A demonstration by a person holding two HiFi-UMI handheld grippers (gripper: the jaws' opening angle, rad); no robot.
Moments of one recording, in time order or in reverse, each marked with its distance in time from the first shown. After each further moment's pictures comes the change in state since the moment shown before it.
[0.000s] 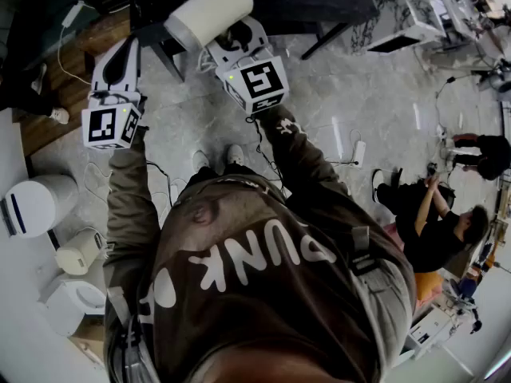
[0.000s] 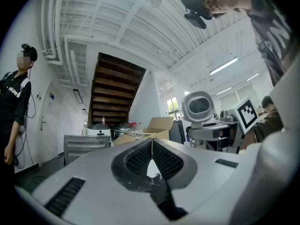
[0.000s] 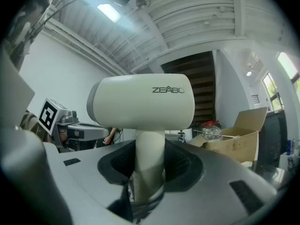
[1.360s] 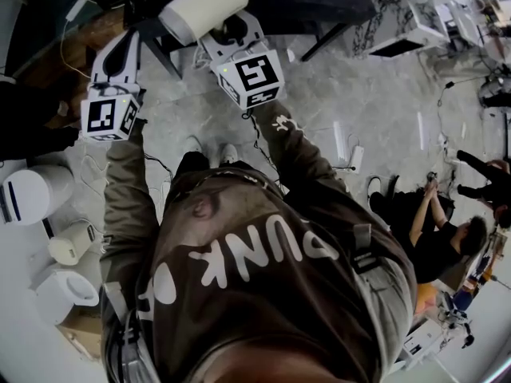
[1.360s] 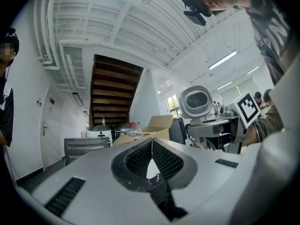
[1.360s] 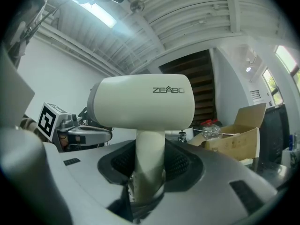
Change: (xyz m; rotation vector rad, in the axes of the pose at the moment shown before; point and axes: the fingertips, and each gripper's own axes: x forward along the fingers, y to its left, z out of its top) left arm 0.021 -0.045 0.005 0.047 0.020 0.027; right arm -0.028 -0.029 0.002 0.040 -0.021 0.032
